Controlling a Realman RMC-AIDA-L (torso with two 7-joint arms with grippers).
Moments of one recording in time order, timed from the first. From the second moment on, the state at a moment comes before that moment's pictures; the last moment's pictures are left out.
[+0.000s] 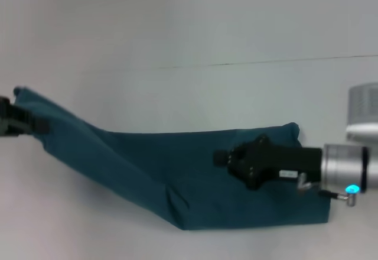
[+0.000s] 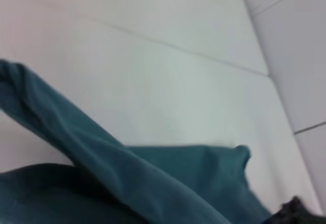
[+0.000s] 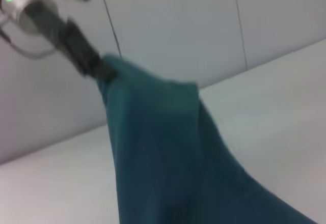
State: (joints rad) left arm -0.75 -1.91 0.41 1.00 2.47 1.93 -2.57; right arm 0.59 2.10 -0.77 -0.48 -1.90 -1.40 1.26
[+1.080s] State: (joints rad) left arm -0.81 -1.88 0.41 0.94 2.35 1.98 -2.61; right arm 0.97 2.12 -0.81 0.10 -1.77 -1.00 0.81
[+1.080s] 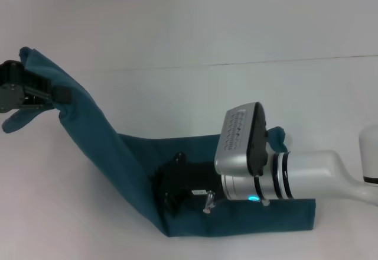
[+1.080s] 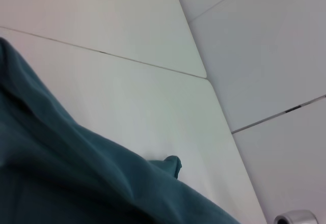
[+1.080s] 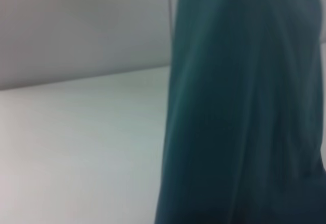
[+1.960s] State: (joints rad) left arm -0.92 -1.87 0.55 0.88 2.36 1.94 -2.64; right arm 0.48 2.09 -0.56 -0.49 -1.57 -1.22 1.30
